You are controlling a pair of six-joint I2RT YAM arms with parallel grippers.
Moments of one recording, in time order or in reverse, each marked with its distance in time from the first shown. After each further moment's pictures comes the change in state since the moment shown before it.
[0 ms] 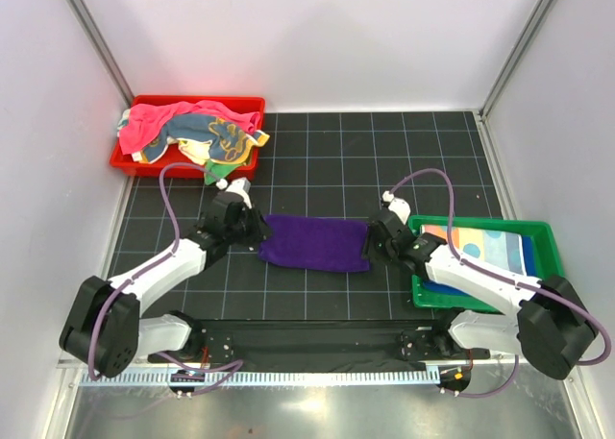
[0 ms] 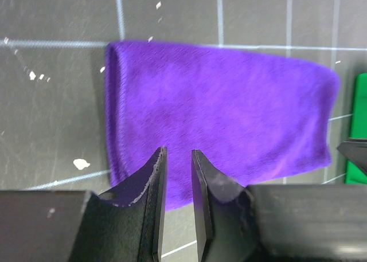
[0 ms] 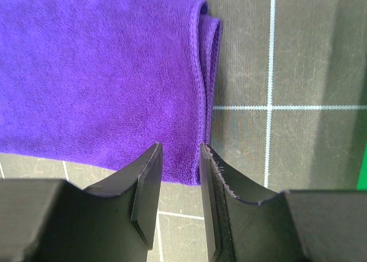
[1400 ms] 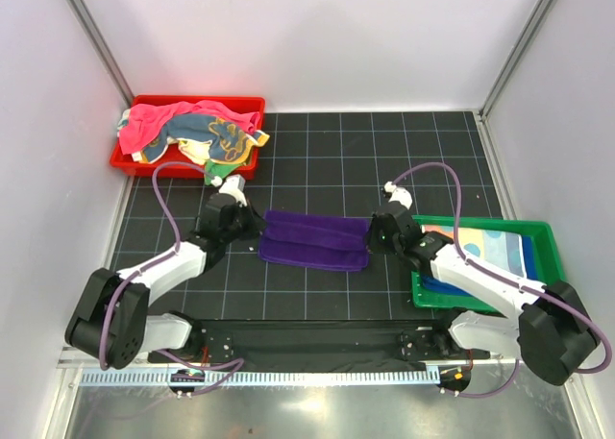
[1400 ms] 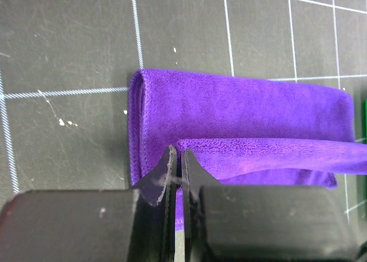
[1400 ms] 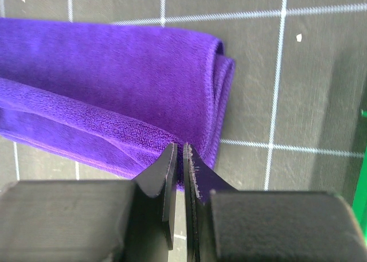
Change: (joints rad) left arm 0.067 0.054 -0.097 0.270 -0.001 0.078; right arm -0.077 -0.023 -0.007 0.130 -0.053 -0.134
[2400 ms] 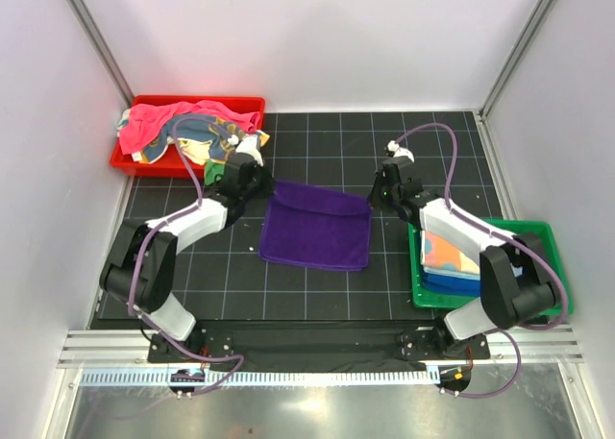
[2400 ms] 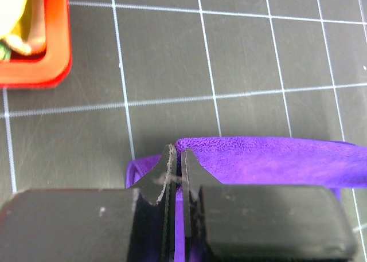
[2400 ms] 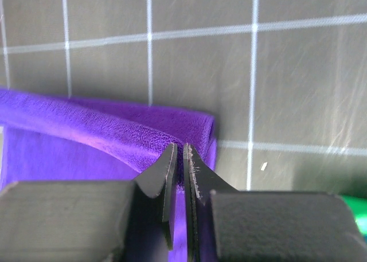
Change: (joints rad) left arm -0.005 0.357 0.415 0.008 -0.101 0.120; right arm -0.249 0.354 0.309 0.076 -0.133 -0.174
